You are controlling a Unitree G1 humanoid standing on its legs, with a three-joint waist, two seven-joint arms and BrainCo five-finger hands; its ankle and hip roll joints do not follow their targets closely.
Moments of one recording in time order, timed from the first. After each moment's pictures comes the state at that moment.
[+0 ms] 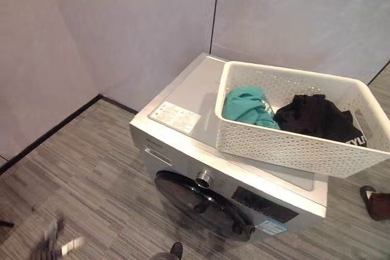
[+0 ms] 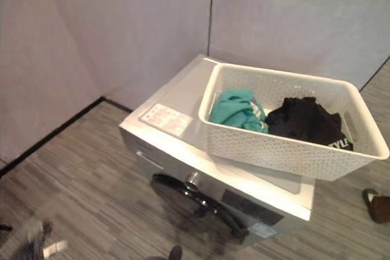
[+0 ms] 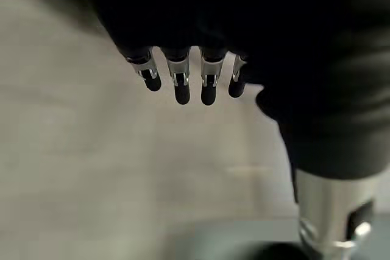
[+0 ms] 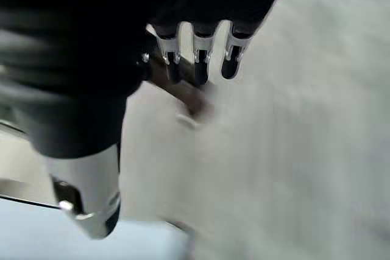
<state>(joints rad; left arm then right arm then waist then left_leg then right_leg) 0.55 0.58 0.02 0.76 -0.25 -0.16 -0.06 0.35 -0.34 -0.36 0.96 0.33 -0.09 -0.14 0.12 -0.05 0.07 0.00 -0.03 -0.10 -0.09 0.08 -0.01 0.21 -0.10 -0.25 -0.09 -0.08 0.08</state>
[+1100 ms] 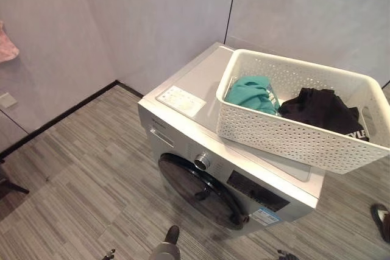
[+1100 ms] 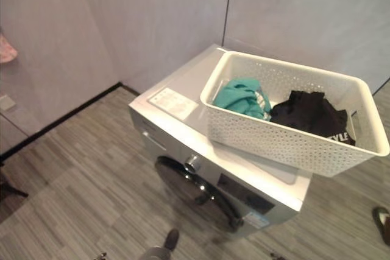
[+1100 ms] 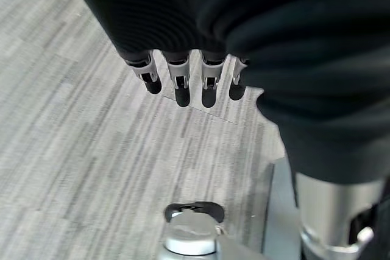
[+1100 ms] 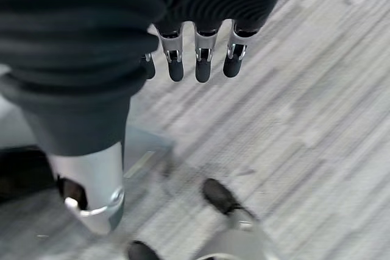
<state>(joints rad) 0.17 0.34 -0.15 1.07 0.00 -0.13 0.09 -0.01 -0.33 0.27 1.28 0.12 -0.04 0.02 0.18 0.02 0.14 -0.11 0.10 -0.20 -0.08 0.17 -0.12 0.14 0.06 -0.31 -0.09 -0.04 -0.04</state>
